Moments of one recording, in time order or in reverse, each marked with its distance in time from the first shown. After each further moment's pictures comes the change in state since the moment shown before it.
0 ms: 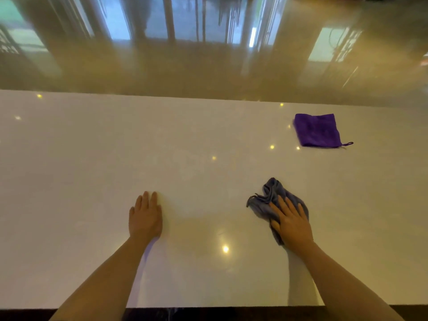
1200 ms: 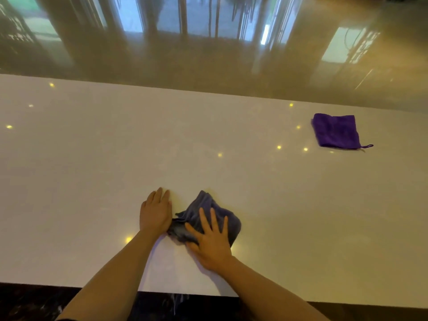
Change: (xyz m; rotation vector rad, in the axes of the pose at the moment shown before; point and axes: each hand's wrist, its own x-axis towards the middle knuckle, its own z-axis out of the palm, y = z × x) left_hand -0.008 -0.034 -0.004 -0.018 0.009 0.086; right_hand -0.029 -0.242 0.018 -0.176 0.128 -0.257
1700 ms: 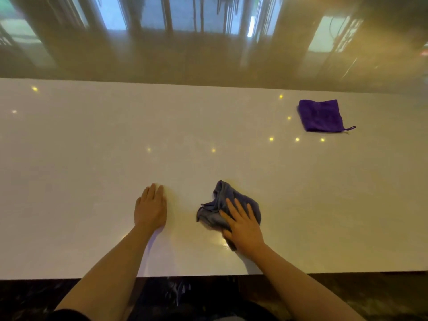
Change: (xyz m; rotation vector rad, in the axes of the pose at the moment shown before) left_hand -0.017 0.000 0.001 0.036 -0.010 0.037; right_hand -0.042 0.072 -0.006 0.079 -0.075 0.042
